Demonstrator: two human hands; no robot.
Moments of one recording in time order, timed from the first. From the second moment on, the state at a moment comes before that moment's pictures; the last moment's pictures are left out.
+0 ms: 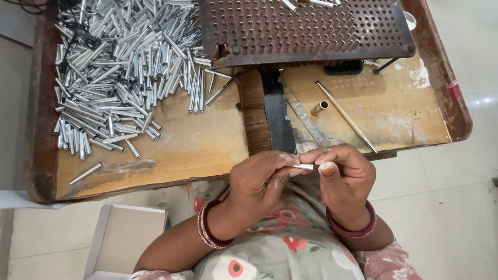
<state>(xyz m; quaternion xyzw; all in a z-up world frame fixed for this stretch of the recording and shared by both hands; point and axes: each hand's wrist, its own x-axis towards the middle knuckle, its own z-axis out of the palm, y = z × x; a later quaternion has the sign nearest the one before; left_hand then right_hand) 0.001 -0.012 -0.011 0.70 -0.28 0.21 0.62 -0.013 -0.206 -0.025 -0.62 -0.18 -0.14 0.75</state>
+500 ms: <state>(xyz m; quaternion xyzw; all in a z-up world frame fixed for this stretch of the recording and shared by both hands) -0.008 -0.011 -0.014 0.67 -0.27 0.16 0.68 -0.021 -0.209 -0.004 -0.77 -0.22 -0.25 0.54</state>
